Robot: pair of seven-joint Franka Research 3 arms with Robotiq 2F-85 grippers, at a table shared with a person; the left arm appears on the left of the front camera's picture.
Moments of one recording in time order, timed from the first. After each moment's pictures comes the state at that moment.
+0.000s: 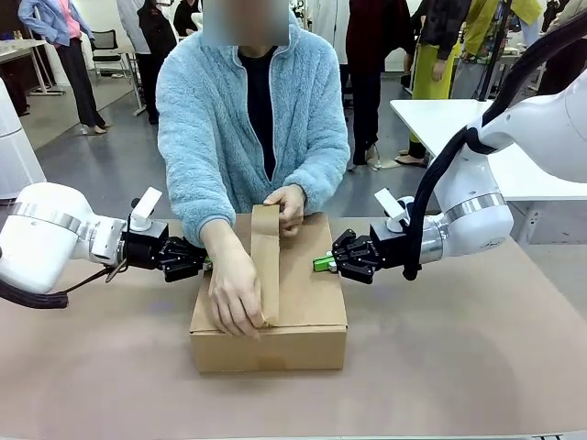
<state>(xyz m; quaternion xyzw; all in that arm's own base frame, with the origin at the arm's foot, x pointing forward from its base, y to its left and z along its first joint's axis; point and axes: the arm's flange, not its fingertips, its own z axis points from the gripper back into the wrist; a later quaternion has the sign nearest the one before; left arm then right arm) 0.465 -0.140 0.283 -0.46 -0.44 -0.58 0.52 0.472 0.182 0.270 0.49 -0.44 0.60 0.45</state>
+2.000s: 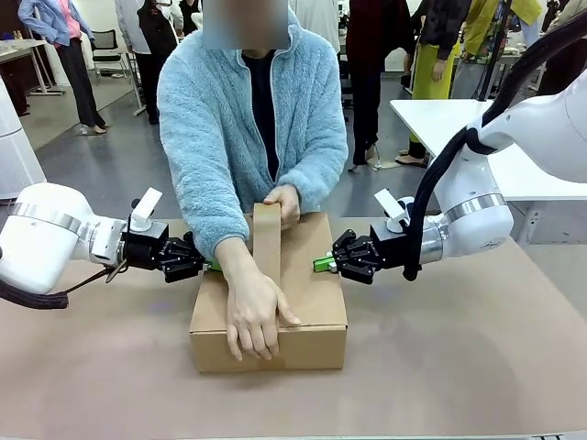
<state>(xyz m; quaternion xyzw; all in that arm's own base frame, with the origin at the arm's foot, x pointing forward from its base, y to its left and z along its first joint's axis) 0.464 -0.140 0.282 -0.46 -0.44 -0.58 0.52 0.472 0.181 0.269 0.49 -0.44 0.60 0.45</state>
